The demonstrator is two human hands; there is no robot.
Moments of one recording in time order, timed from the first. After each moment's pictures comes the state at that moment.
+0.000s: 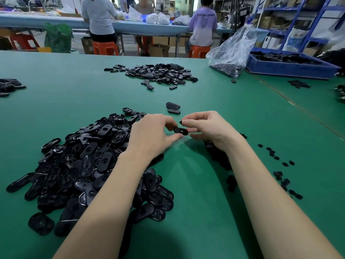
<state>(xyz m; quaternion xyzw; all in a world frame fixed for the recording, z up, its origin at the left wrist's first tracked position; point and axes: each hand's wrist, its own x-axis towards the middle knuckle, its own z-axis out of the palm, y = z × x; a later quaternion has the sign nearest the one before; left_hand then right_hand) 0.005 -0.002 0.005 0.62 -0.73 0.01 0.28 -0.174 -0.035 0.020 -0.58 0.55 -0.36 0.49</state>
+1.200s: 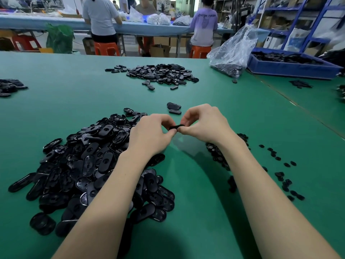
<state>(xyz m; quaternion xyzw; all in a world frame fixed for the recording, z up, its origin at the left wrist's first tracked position) 0.010 -0.008 0.001 0.65 -0.69 -0.09 0.31 -0.164 -0.030 0.032 -0.74 0.59 -0.25 0.19</state>
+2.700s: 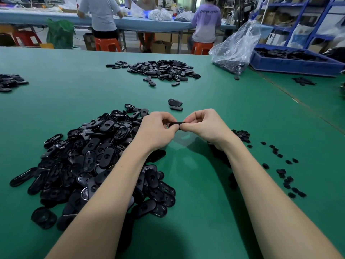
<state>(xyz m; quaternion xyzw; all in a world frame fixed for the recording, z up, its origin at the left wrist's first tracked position) 0.003 -0.012 0.000 0.61 -0.67 -0.20 0.36 -0.167 -0.034 0.006 -0.63 0.55 -0.36 0.41</state>
